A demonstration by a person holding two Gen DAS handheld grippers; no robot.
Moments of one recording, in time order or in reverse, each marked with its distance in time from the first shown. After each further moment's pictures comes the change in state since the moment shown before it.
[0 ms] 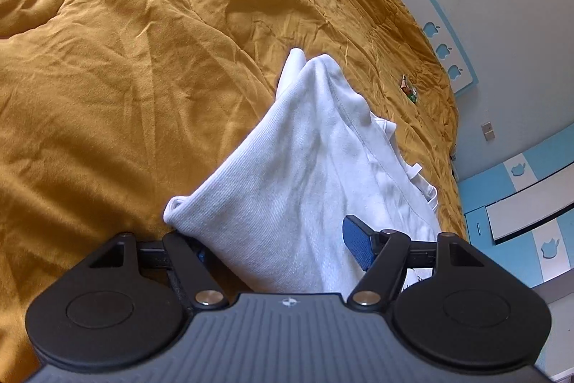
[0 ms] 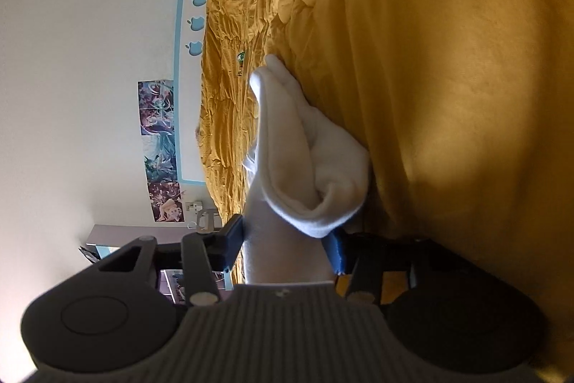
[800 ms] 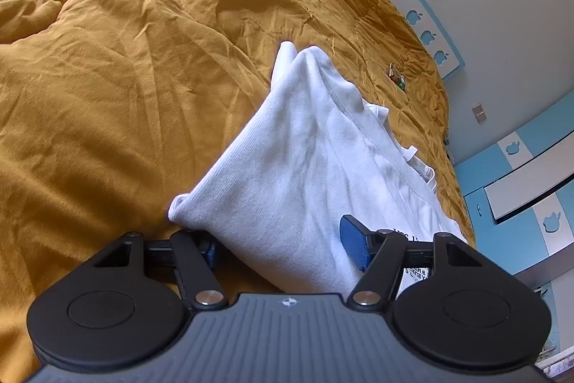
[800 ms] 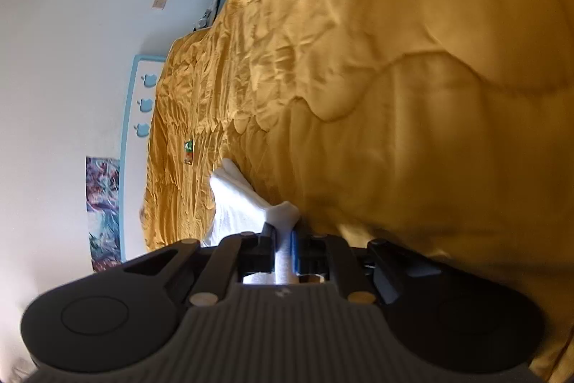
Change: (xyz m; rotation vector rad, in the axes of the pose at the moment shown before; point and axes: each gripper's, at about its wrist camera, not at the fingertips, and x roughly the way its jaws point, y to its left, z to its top) left arm -0.009 0.004 -0.010 0.094 -0.004 -0.007; right arm -0.077 0.033 0.008 -0.046 -0.302 -0.245
